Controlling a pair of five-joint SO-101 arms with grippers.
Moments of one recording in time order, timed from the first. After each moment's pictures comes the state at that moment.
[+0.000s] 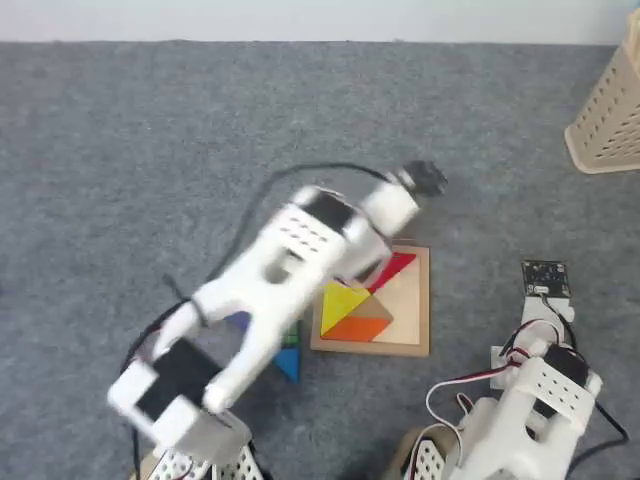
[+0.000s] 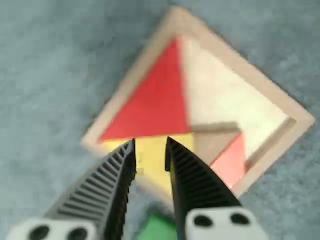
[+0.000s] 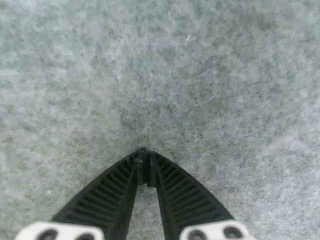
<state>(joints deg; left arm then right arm) 29.8 3.1 16.3 69.3 -13.7 32.5 -53.9 82.3 56.7 30.5</state>
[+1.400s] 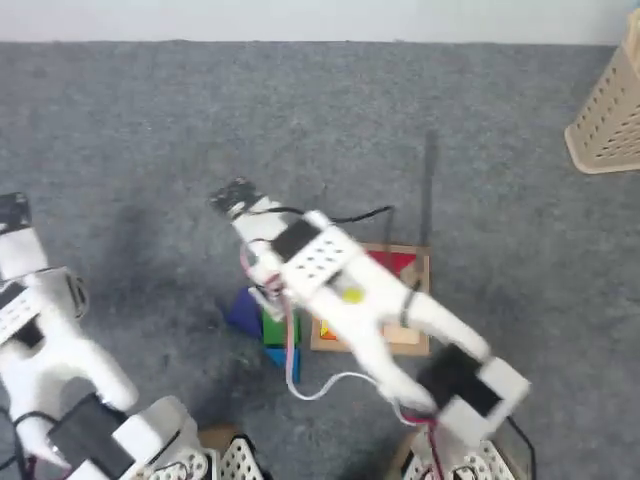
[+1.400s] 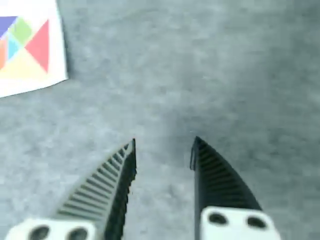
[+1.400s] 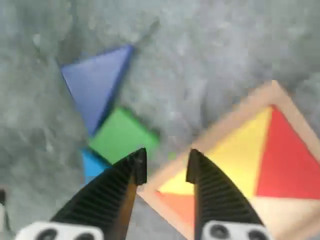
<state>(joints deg) -53.8 -12.5 48.6 41.5 -20.7 -50.7 10.4 9.5 70.5 -4.4</state>
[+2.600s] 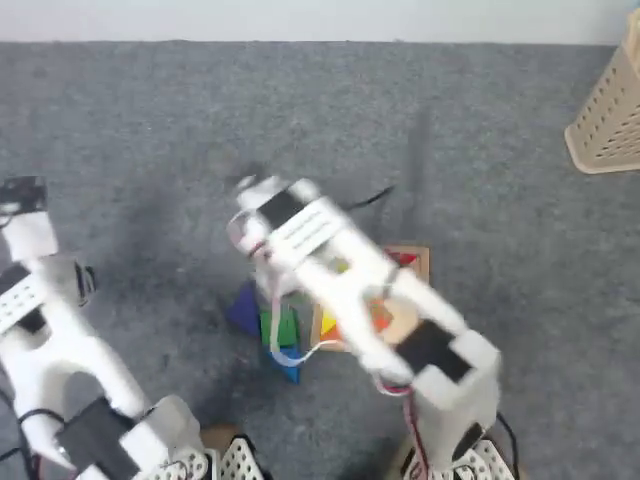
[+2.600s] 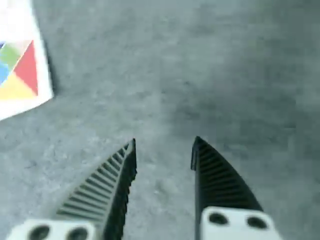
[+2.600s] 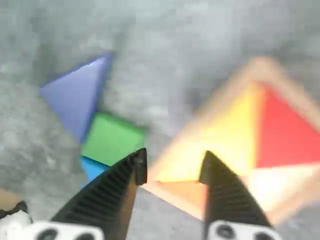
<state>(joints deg) -49.0 -15.1 43.4 50.9 -24.3 -43.3 14.3 -6.6 86.3 -9.9</state>
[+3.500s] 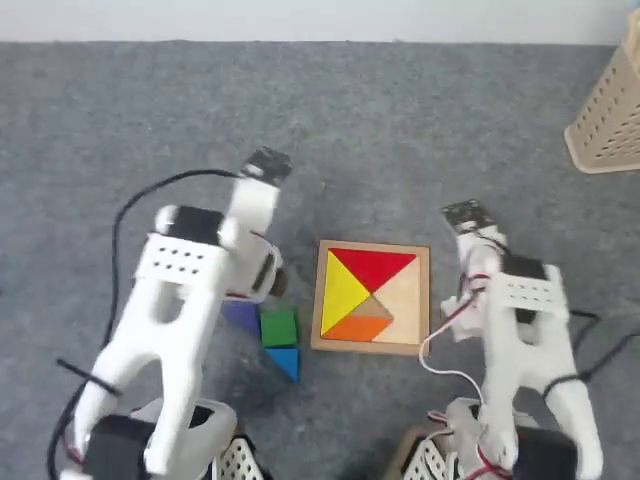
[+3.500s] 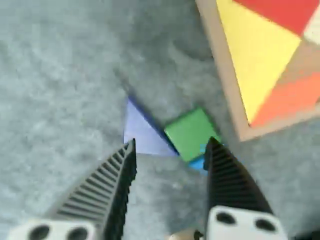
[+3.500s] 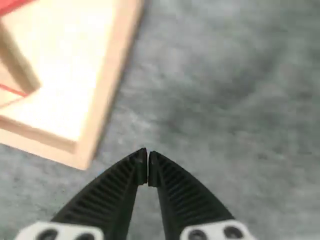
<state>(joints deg) 5.5 -22.3 34.8 83.3 -6.6 1.6 -23.2 55.6 63.4 24.2</state>
